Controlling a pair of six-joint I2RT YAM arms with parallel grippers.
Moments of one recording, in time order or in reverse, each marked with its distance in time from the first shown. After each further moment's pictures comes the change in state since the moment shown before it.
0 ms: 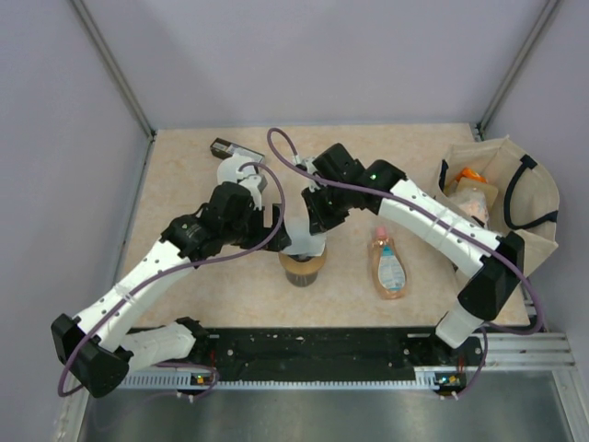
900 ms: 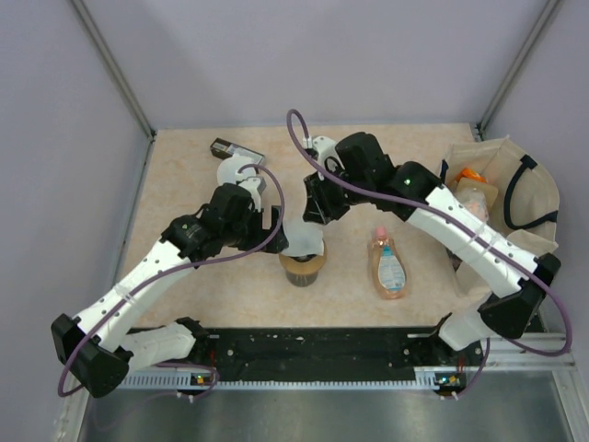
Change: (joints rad) left arm -0.003 -0.001 -0.002 -0.043 -0.027 0.008; right arm -0.001 -0.145 0.002 0.115 -0.030 -0.093
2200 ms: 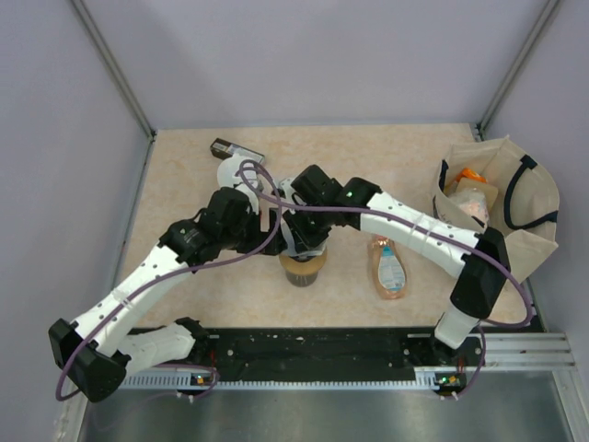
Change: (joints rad) left arm 0.000 -0.032 -0.036 0.018 -0.008 -0.014; right arm 0.106 0.188 -0.074 -0.009 0.007 0.016
